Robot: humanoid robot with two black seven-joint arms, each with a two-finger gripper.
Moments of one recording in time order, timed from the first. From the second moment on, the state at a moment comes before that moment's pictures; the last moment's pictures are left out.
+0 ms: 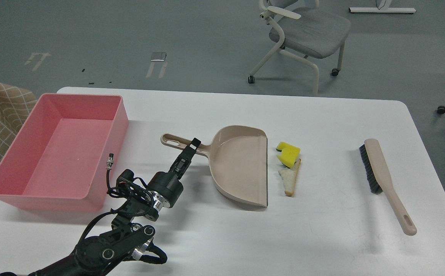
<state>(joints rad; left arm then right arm) -0.28 0.17 -0.61 -1.06 1.12 0.40 -0.46 0.16 -0.64 1.75 1.56 -1.27 0.49 0.28</state>
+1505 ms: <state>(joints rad) -0.37 0.16 -0.47 -0.95 1.12 0.40 -0.46 -0.11 -0.79 1.51 1.54 -1.80 0.49 0.26</state>
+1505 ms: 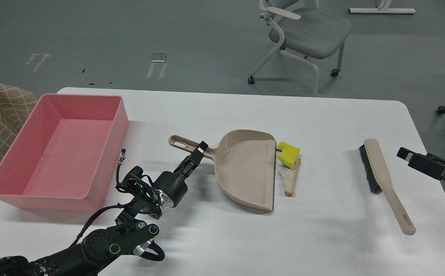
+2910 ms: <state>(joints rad) -0.40 0.19 -0.47 -0.95 1.12 0.42 -0.42 0.00 -0.73 1.43 1.38 -1.84 0.49 0.23</state>
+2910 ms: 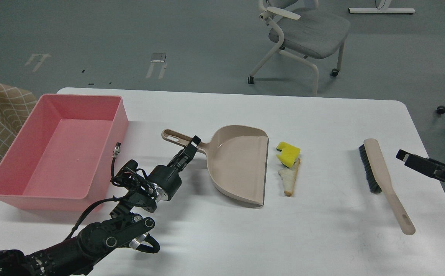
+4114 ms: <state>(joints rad) -0.43 0.21 -0.39 -0.95 1.13 0.44 -0.42 0.08 -0.68 1.22 1.30 -1.95 0.49 0.21</state>
